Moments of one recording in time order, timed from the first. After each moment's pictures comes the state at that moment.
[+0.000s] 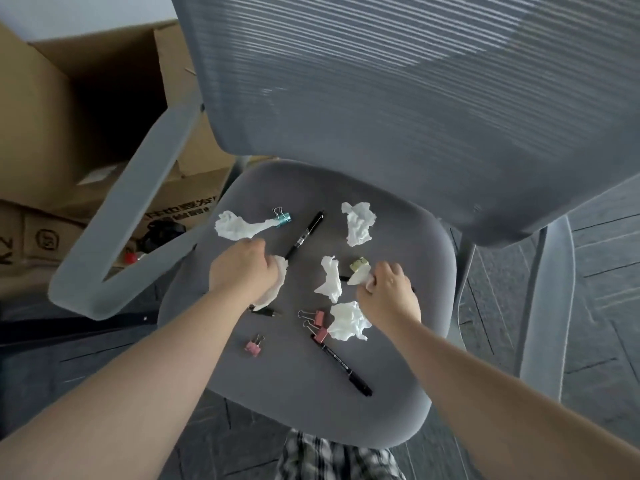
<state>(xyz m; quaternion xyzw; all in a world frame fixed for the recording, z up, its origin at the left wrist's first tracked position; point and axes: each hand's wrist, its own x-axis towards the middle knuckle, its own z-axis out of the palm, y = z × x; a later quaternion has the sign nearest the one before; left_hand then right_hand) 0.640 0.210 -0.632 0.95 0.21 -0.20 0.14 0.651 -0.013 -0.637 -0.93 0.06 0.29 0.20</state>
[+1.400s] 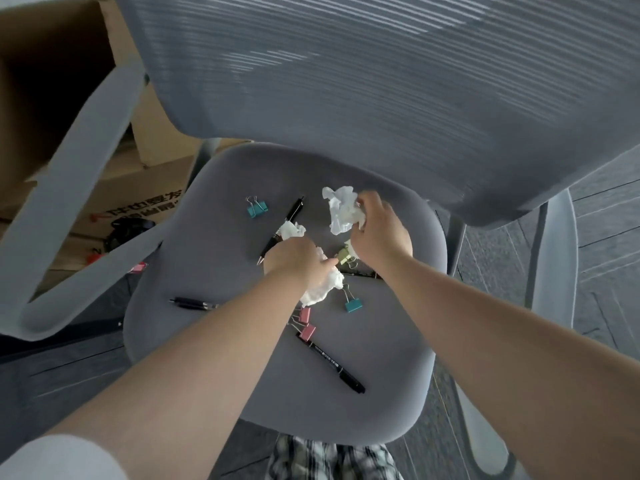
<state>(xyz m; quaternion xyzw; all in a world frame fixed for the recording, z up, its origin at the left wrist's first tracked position) 0.676 0.120 -0.674 0.92 0.07 -0.37 0.10 0.718 -0.008 -0.643 -0.94 0.02 0.23 0.23</state>
